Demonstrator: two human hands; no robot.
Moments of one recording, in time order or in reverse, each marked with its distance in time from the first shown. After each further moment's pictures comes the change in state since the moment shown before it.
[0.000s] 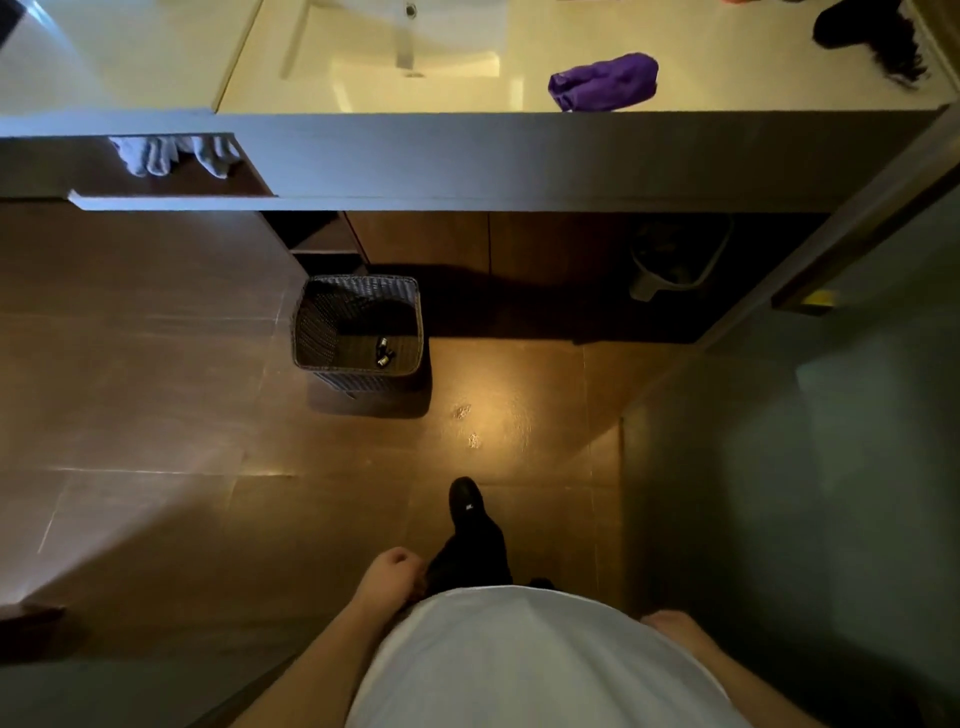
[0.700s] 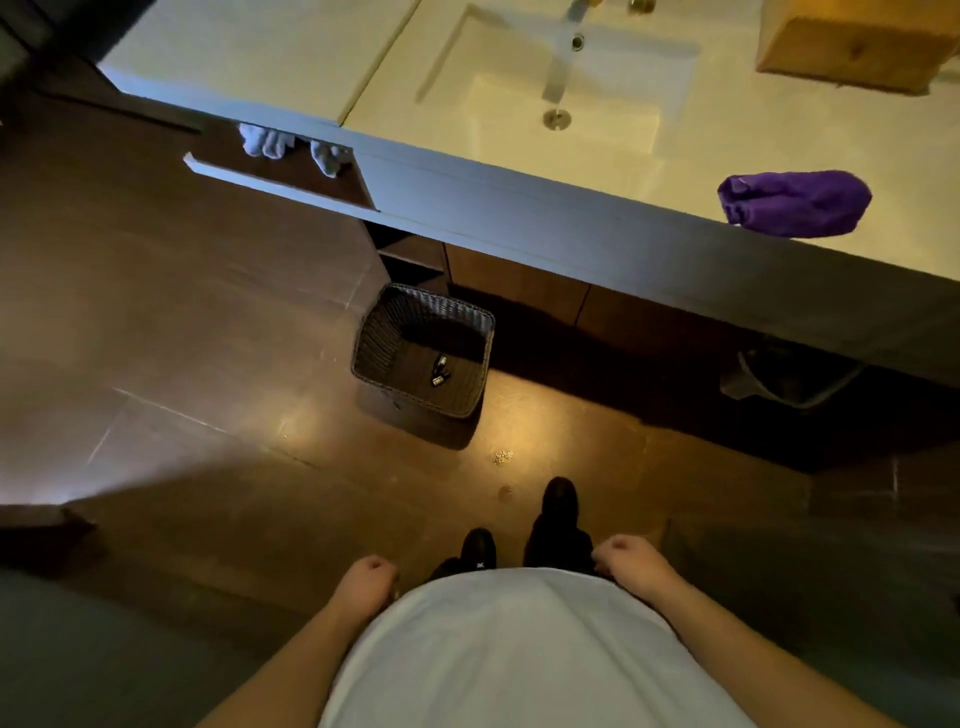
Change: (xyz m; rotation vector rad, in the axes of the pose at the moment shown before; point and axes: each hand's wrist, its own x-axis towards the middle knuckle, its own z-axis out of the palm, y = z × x) left_hand 0.084 0.101 -0.090 -0.049 0.095 -0.153; right_hand 0.032 -0.325 -0.075 -0.148 -0.063 -0.350
